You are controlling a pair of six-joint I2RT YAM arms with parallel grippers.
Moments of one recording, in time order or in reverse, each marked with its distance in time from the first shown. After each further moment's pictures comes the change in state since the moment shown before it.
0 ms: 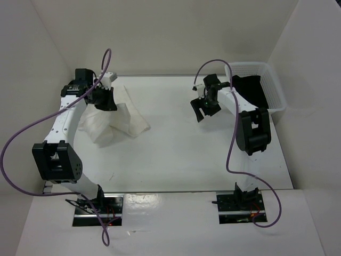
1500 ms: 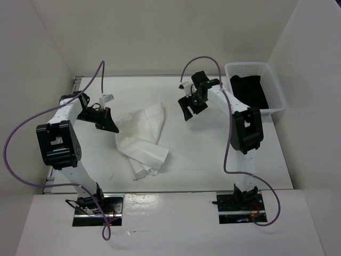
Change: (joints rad) left arm 0.180 0.202 -0.137 -0.277 0.461 0.384; right arm 0.088 0.052 0.110 -0.047 -0.100 -0.009
